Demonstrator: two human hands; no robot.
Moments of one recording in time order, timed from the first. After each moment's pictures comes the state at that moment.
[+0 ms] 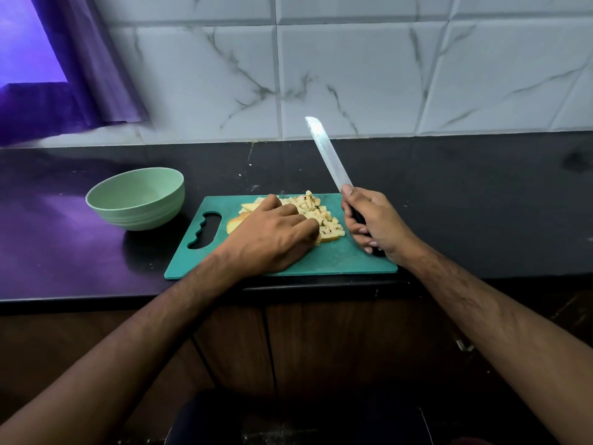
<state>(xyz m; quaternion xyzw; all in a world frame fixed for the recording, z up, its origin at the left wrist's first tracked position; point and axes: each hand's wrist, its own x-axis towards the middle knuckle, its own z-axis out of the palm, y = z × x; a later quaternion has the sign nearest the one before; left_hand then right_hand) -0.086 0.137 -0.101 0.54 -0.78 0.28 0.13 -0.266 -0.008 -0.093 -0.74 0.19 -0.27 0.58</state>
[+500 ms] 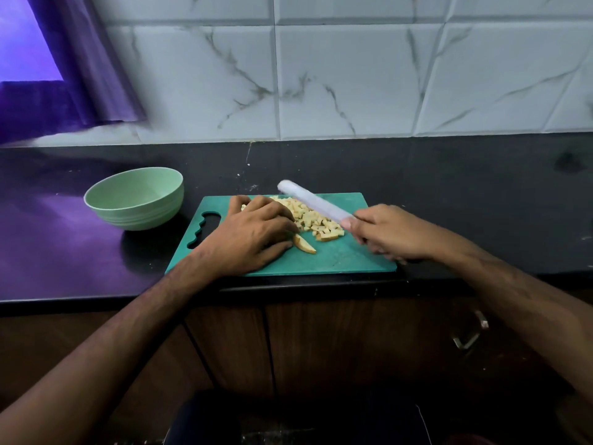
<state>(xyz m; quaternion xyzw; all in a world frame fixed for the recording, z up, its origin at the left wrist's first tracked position) -0.053 0.152 -0.111 0.62 -0.75 0.21 0.15 -0.299 0.005 -0.060 -0.90 0.28 -0.05 0.34</state>
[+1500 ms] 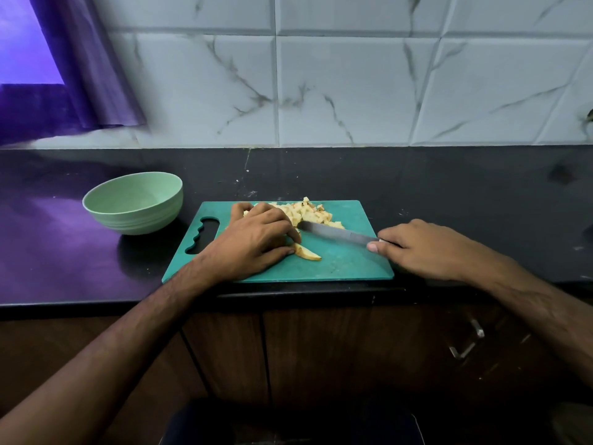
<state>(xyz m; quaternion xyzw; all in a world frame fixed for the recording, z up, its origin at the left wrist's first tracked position) -0.057 0.148 -0.108 0.62 -0.74 0.16 0.19 -0.332 -0.002 -0.055 -0.95 0.30 0.04 0.04</state>
